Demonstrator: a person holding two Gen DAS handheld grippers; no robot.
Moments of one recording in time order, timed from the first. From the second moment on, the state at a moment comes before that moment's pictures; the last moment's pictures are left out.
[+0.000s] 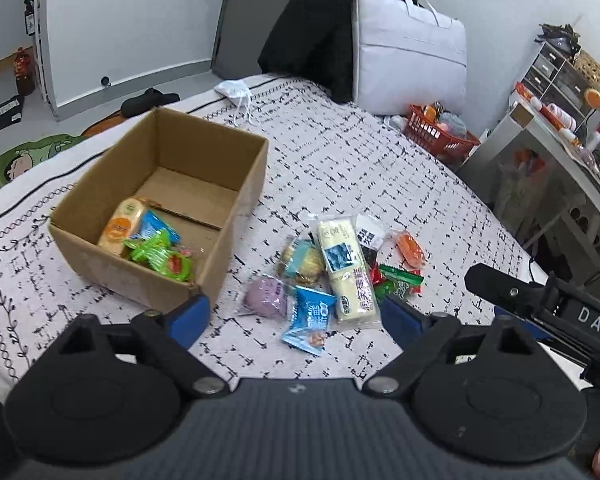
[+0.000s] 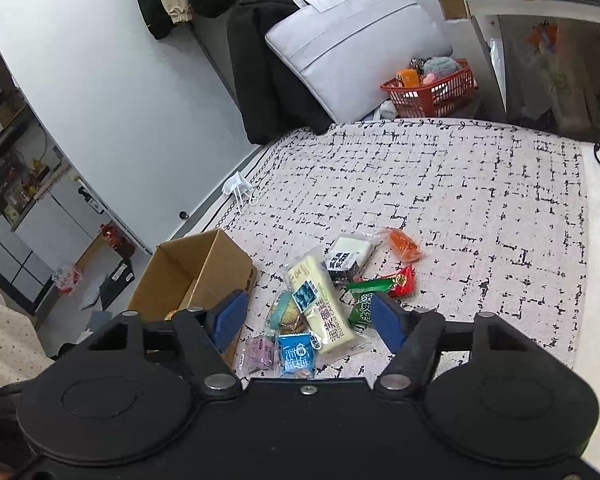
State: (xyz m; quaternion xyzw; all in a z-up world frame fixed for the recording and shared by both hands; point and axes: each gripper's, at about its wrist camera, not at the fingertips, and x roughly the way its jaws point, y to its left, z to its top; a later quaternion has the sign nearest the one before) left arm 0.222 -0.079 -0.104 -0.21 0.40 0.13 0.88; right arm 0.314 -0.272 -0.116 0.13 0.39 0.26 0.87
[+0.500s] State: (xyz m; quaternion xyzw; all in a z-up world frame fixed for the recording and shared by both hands) left arm 0.257 -0.095 -0.146 -0.19 0.42 0.15 0.88; right arm 0.331 -0.264 -0.144 0.13 0.42 0.27 0.85
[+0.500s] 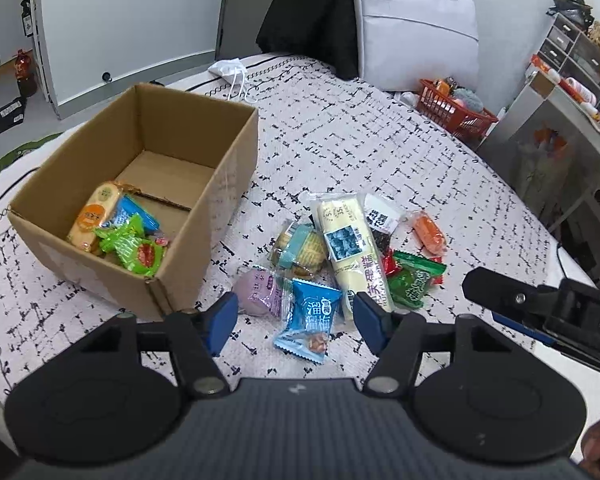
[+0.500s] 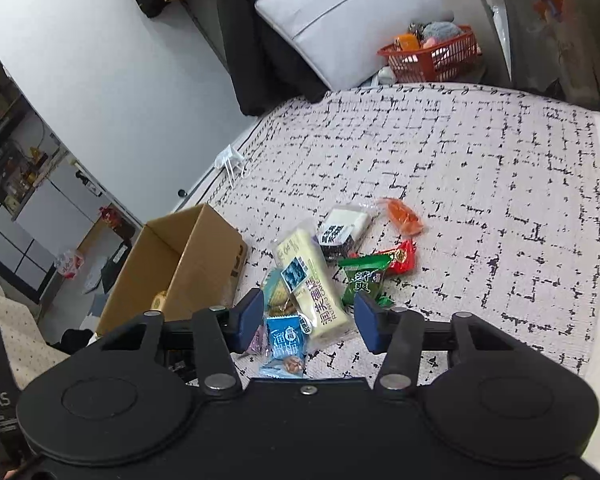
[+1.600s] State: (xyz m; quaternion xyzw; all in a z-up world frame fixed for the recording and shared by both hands) left arm 0.295 -0.069 -0.221 -0.21 0.42 0.21 0.86; right arm 0.374 -0.205 -0.208 0.05 0.49 0.27 0.83
